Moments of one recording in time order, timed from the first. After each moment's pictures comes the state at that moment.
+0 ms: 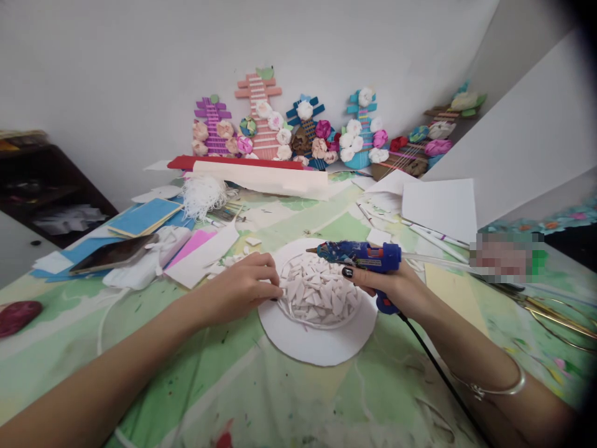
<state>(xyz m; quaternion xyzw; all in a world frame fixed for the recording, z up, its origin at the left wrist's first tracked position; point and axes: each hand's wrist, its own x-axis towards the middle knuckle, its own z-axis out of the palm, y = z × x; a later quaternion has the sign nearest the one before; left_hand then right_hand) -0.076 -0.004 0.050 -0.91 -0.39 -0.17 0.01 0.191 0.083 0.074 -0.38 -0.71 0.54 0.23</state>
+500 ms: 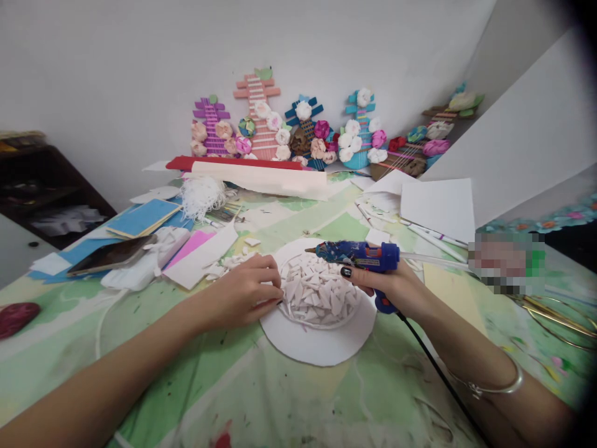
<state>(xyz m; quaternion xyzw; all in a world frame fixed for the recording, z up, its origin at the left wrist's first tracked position) -0.064 -0.008 0.053 -0.90 -0.41 -0.17 0.00 0.193 0.085 0.070 -0.39 -0.70 0.55 0.23</state>
